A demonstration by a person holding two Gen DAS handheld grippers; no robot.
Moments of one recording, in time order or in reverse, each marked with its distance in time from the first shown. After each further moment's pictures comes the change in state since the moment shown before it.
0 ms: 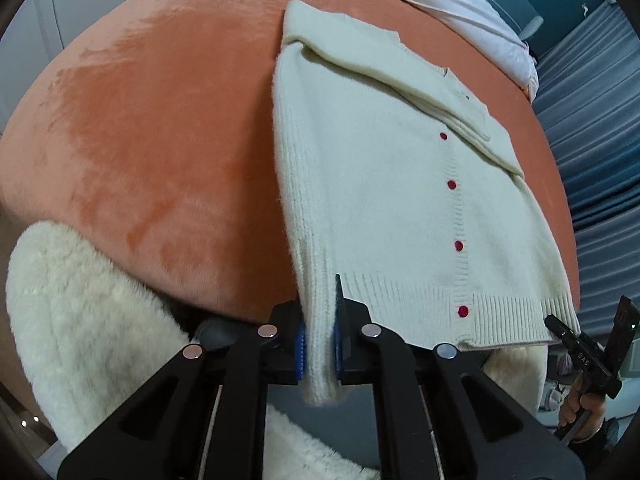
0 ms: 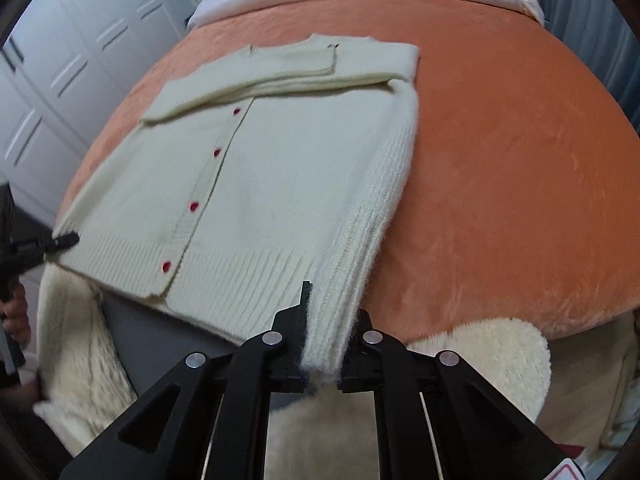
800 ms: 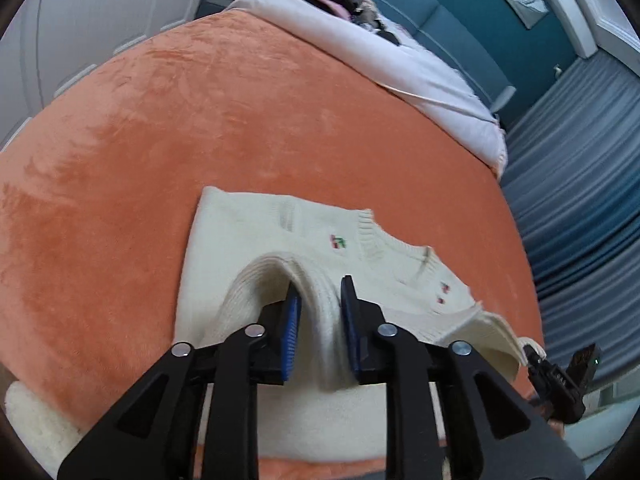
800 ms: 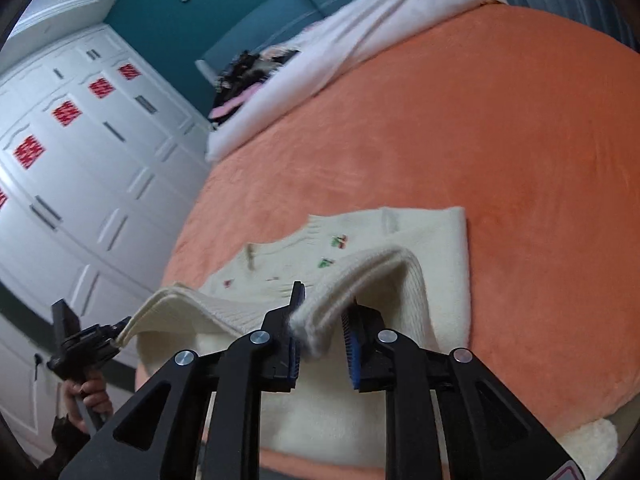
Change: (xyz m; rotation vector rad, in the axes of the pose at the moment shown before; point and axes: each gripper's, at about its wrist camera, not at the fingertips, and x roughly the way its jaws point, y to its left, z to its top) left arm 0.009 -0.011 0.159 -0.094 -0.281 -0.118; right arm 0.039 -0.072 0.123 0.399 -0.347 0.265
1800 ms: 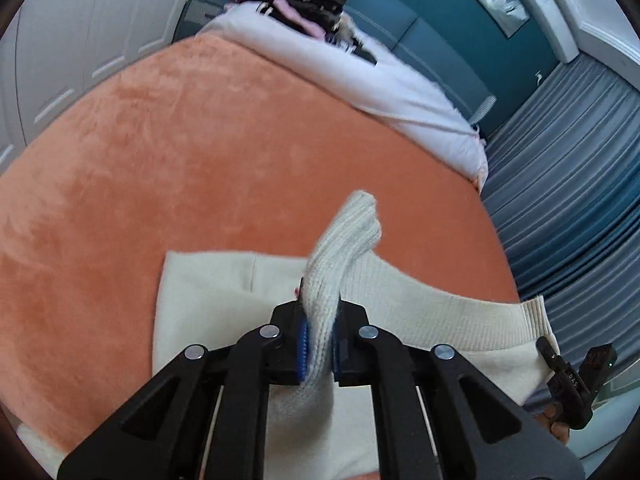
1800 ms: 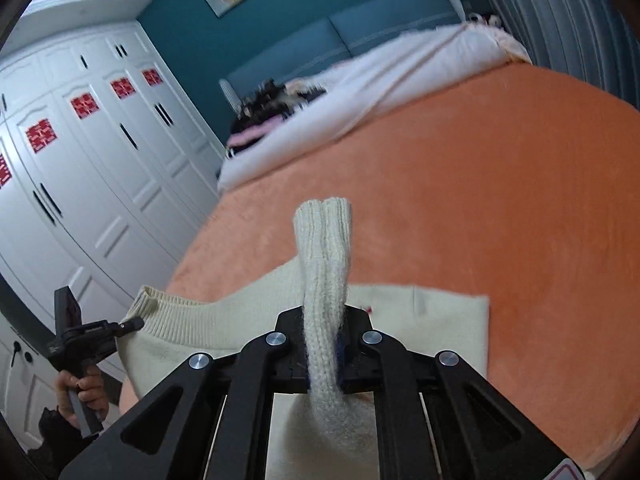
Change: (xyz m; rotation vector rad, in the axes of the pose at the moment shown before) left arm -0.043 -0.033 0.044 0.076 -0.103 -0.110; right arm -0.050 0.056 0.035 -0.152 -0.206 0.064
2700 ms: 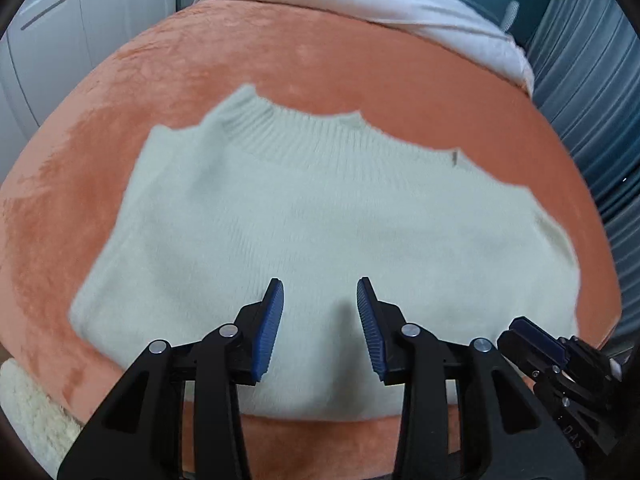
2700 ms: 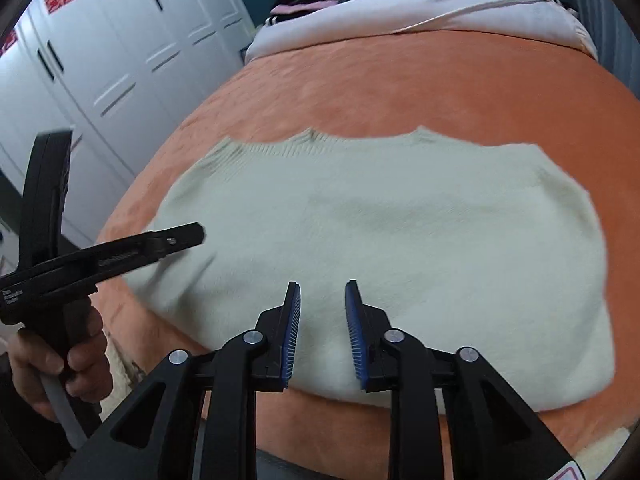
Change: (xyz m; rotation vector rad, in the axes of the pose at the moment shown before) left arm 0.077 -0.030 -0.145 0.186 0.229 0.316; right arm 0.095 0.084 -0.149 -0.266 0.426 -0.056
